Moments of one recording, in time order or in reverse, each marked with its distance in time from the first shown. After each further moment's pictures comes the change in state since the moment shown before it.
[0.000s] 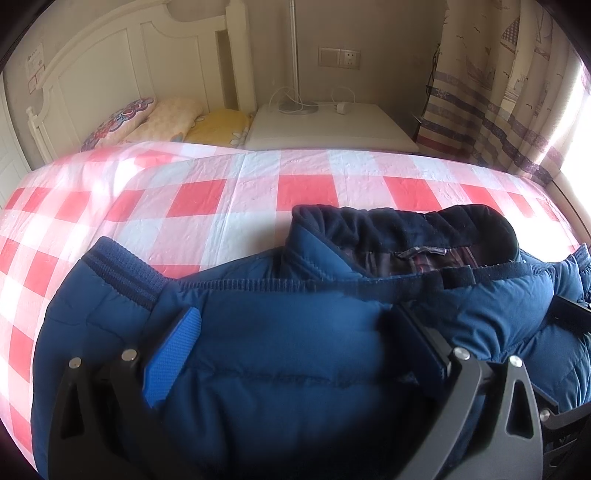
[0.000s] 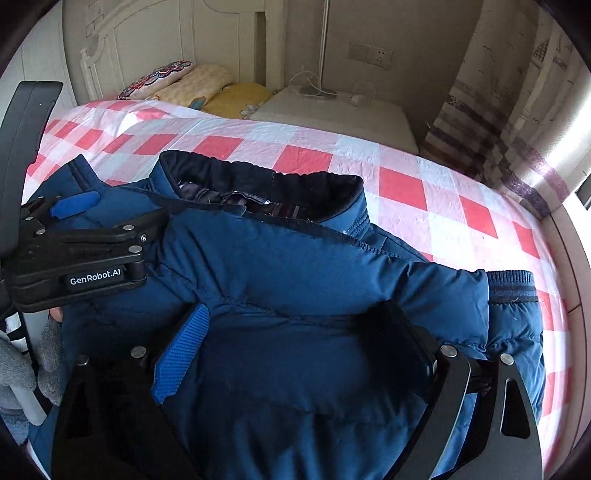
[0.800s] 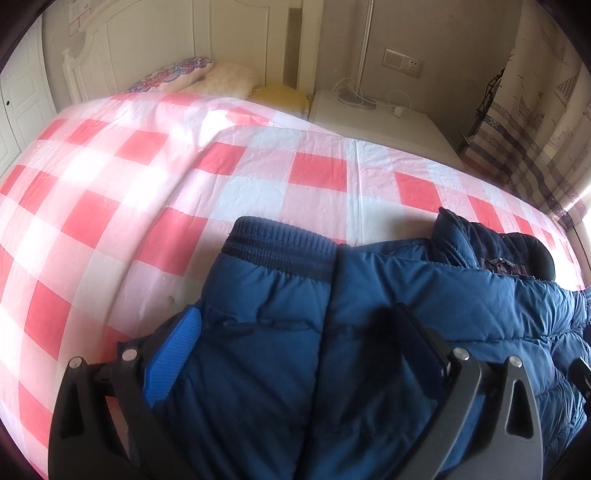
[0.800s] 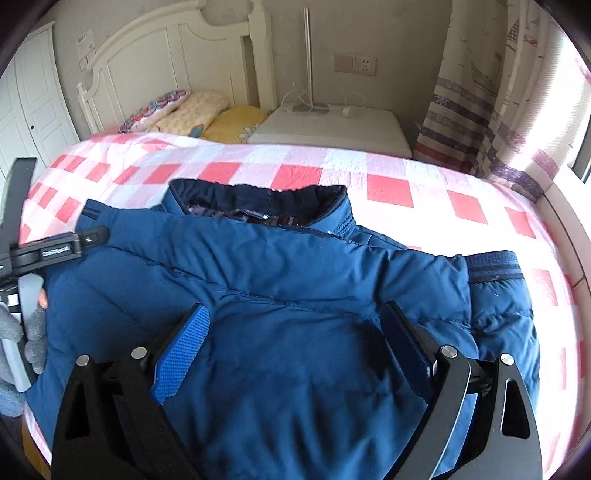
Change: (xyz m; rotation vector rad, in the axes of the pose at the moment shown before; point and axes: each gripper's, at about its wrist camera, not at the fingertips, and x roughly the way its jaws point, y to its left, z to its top) left arm -0.012 0.112 -0.015 -0.188 0.064 0.022; right arm -0.042 -0.005 -0.015 0.091 -0.104 0.057
